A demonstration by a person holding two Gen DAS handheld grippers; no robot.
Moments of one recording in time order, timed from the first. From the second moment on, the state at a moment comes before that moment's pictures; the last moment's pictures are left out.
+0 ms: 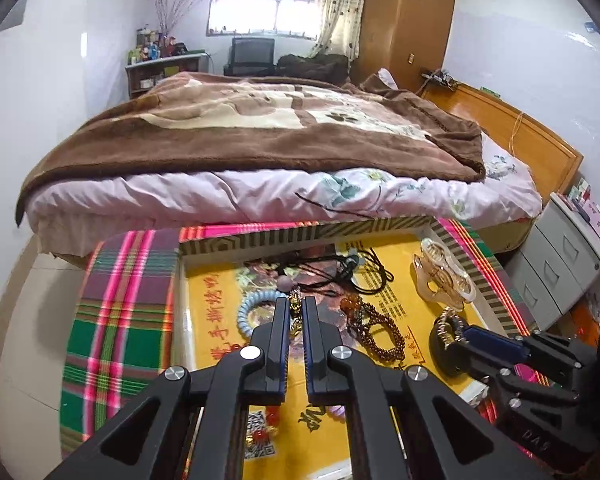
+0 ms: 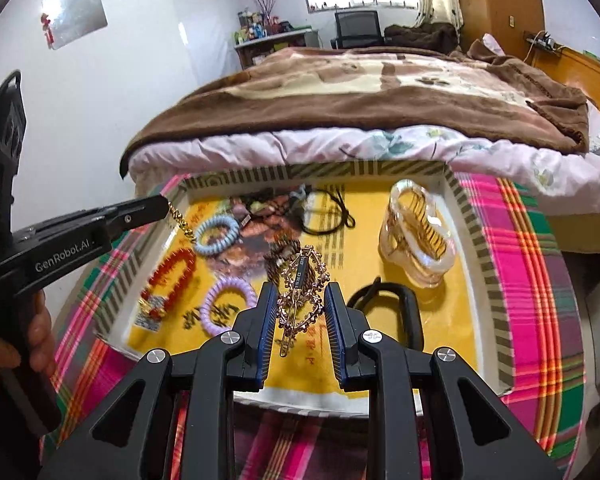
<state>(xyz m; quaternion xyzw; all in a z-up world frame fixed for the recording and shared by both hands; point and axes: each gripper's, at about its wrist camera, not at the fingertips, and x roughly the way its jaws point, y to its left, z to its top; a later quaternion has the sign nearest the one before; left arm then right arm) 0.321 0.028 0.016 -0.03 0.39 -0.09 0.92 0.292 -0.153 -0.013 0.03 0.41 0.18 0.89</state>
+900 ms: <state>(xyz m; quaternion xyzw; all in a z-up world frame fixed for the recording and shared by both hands) 0.332 0.007 -0.038 -0.02 0.45 -0.09 0.89 0.294 -0.139 -0.036 -0.04 0.43 0.16 0.89</state>
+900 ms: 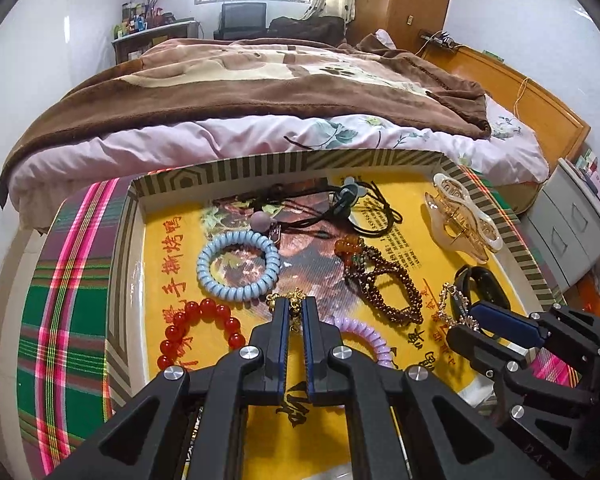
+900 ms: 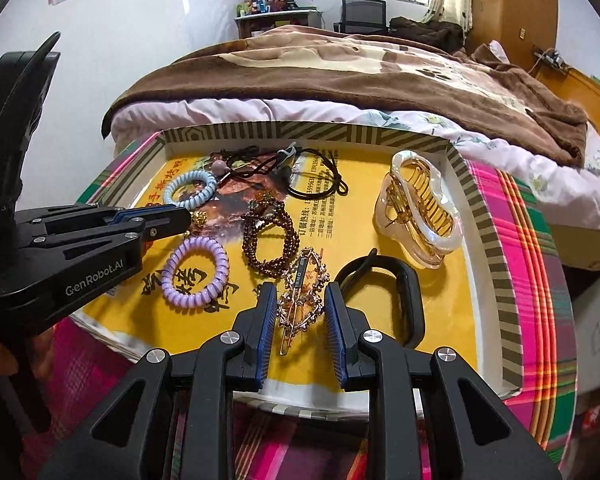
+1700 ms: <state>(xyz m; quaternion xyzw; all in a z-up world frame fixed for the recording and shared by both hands) 0.335 0.010 -0.040 -0.03 0.45 -0.09 0.89 0.294 -0.138 -0.036 -0.04 0.42 0.16 0.89</state>
